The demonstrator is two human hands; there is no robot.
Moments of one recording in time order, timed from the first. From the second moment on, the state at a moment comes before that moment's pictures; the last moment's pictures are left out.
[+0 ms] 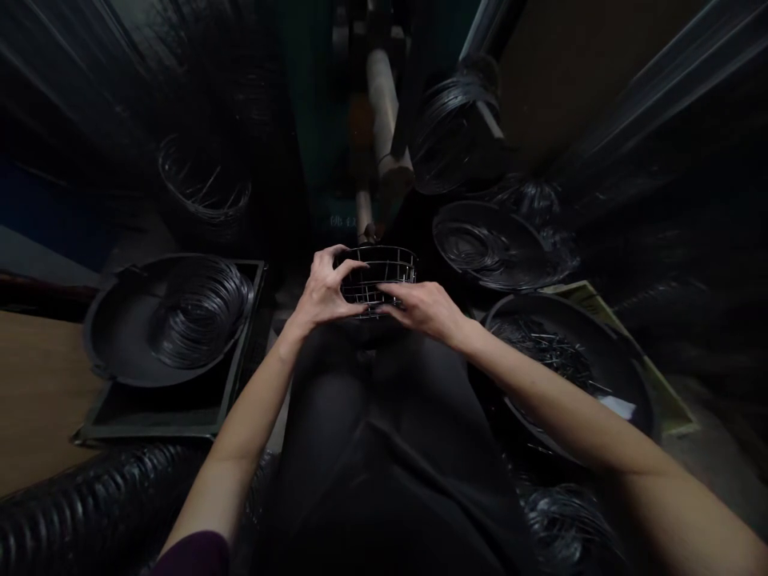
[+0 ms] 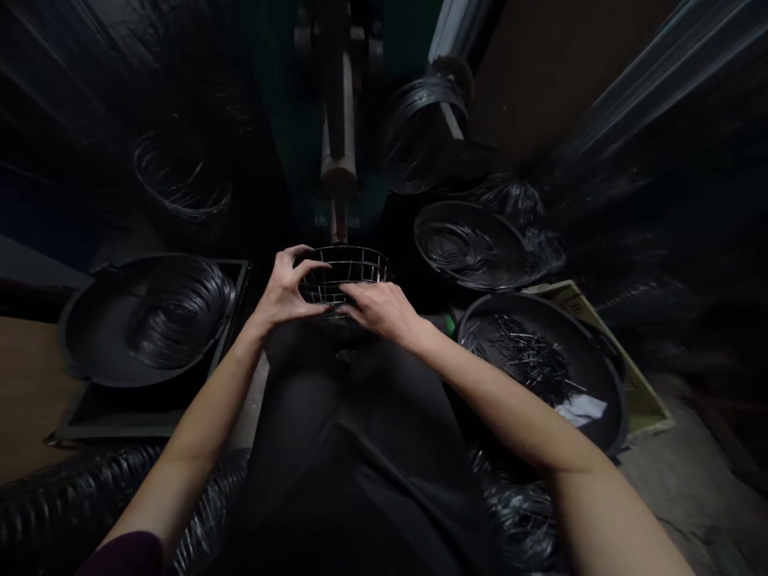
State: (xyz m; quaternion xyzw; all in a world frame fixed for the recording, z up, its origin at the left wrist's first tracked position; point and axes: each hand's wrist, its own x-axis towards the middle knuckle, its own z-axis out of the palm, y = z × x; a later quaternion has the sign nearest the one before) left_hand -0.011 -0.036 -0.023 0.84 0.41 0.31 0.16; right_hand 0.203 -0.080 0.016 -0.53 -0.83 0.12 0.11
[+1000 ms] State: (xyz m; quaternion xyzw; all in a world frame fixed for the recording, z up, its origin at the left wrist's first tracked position) left_hand -0.007 0.022 -0.019 0.79 0.44 0.35 0.23; right_hand 0.222 -0.046 0.006 -0.54 -0.81 -0.04 0.21
